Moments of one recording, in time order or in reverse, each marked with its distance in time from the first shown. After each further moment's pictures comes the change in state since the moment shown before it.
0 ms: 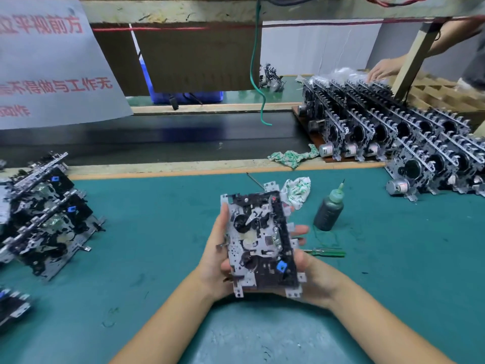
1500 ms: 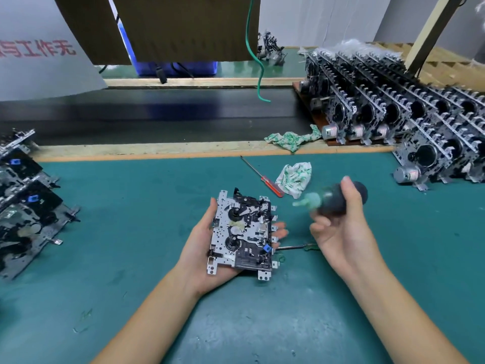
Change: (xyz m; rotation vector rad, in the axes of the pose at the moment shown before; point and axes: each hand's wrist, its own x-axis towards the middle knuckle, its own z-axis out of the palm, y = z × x) left_hand 0.016 0.000 -0.028 -0.324 0.161 -0.064; right_hand 0.001 -0.026 -0.040 0.300 0.890 -0.468
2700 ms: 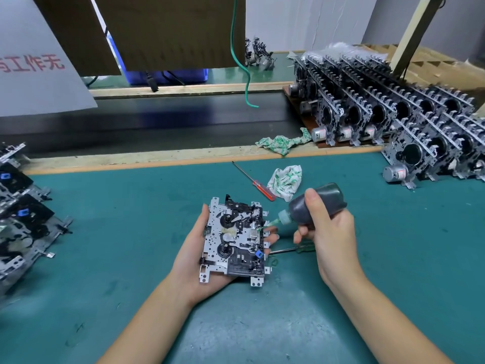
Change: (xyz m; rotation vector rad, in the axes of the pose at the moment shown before) left_hand 0.001 -0.002 -0.004 0.016 0.012 -0.013; right_hand -0.003 0.015 -0.006 -0.482 0.014 -0.361
